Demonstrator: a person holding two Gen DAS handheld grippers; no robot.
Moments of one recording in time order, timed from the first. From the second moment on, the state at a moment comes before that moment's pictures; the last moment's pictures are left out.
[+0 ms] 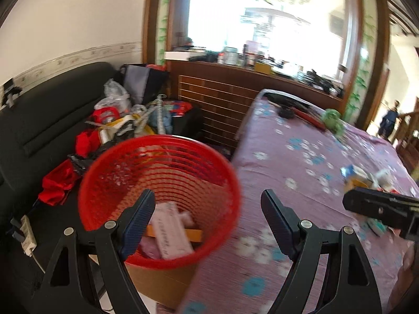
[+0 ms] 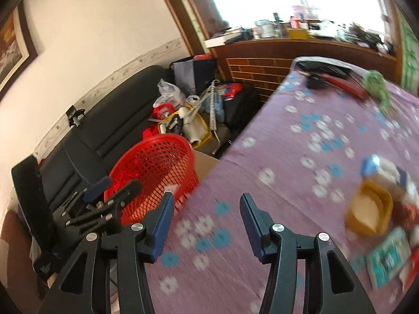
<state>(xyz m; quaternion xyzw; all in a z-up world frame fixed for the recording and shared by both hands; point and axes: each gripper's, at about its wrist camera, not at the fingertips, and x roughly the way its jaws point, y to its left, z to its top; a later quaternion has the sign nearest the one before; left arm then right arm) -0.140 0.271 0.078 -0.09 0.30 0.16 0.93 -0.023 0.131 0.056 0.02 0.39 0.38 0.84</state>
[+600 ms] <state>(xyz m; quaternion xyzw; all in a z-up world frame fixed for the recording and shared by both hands) -0.067 0.110 0.074 0.00 0.38 0.00 0.92 -0.039 -0.109 0.049 0.15 0.37 0.18 0.90</state>
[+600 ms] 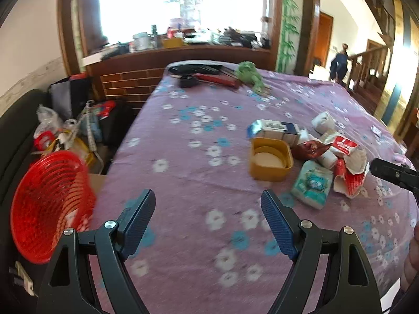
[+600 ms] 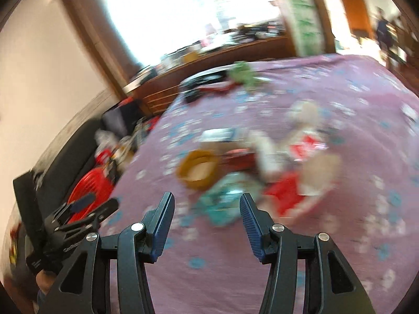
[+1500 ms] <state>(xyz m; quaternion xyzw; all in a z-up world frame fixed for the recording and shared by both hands) 0.050 0.054 0.018 0.00 0.48 -0.03 0.88 0.007 -0.174 -0.007 0.24 0.44 0.11 0.86</state>
